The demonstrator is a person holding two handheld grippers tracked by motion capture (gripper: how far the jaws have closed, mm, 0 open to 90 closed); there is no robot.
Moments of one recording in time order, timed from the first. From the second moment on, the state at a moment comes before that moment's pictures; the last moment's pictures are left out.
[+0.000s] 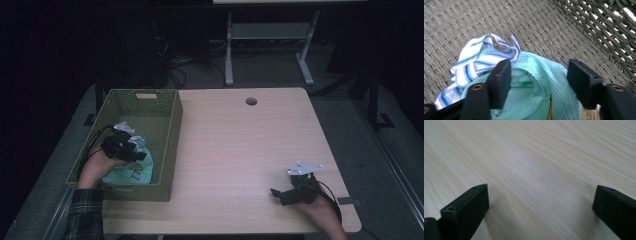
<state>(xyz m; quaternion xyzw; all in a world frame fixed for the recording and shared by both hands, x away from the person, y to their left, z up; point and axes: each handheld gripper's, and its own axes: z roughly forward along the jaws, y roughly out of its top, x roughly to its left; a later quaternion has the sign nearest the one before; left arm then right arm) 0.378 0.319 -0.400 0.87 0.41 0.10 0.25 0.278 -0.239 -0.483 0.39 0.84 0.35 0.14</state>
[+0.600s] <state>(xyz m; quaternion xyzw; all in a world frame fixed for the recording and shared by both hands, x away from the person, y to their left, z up) 0.380 0.322 -0.405 0.88 0.42 0.05 0.22 0.277 -0.239 -0.483 0.39 0.84 0.35 0.14</state>
